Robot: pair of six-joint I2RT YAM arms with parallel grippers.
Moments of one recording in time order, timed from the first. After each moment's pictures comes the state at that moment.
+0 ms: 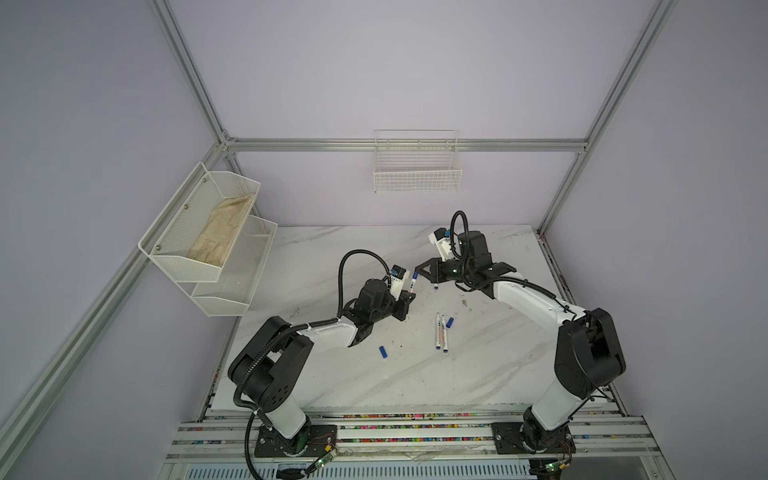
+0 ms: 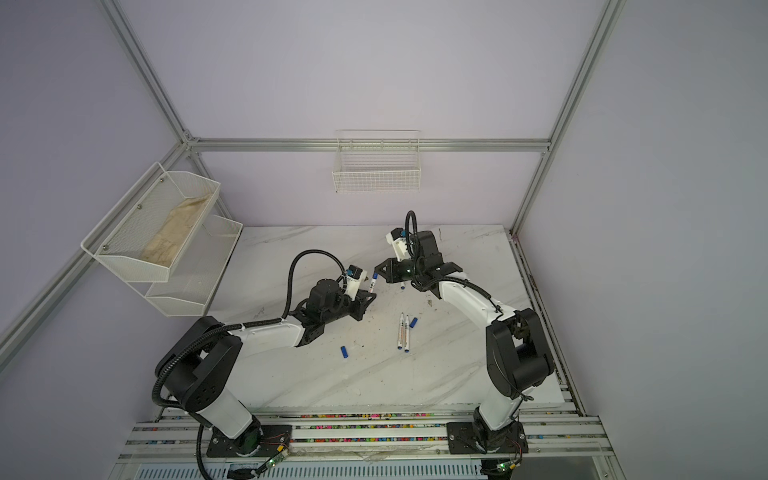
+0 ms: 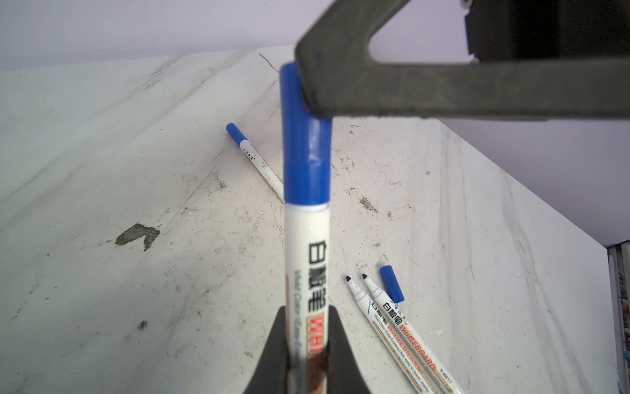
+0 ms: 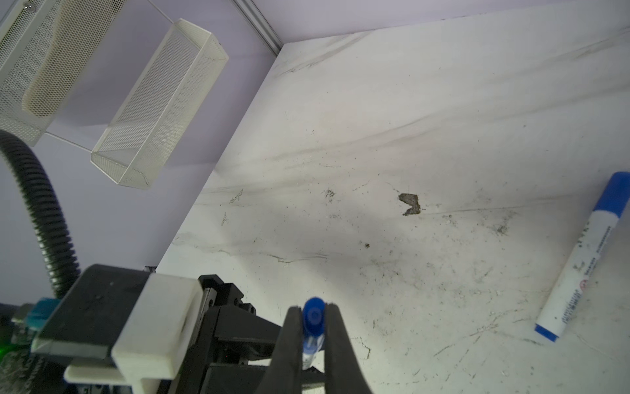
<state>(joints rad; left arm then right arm) -0.63 1.65 0.82 0.45 0.18 -0.18 0.45 1.68 1.28 -0.19 -0.57 0.34</state>
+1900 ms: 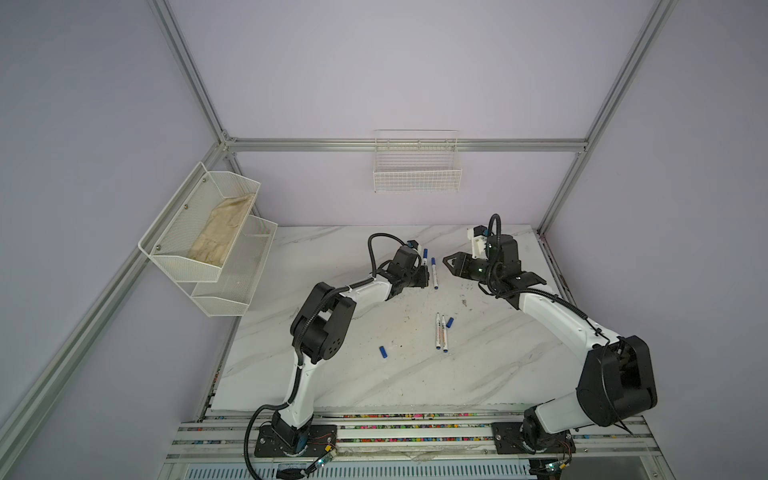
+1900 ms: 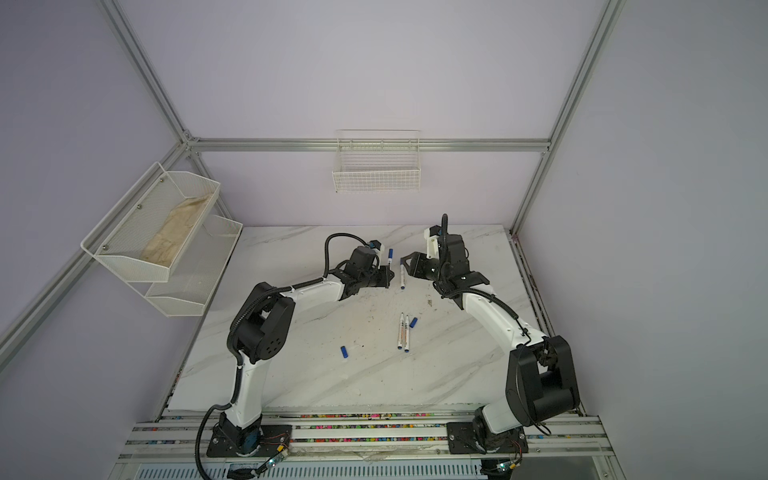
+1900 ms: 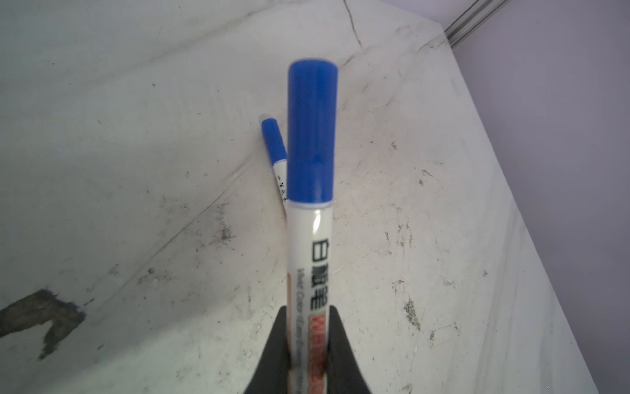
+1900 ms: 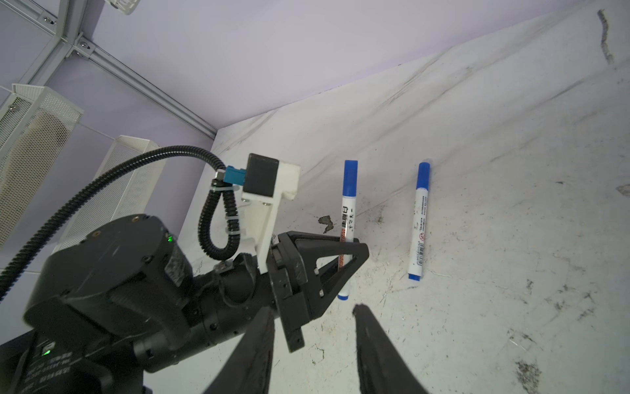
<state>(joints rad) -0.60 2.18 1.60 -0.08 0.12 -0.53 0.32 1.48 1.12 -0.13 -0.36 0.53</state>
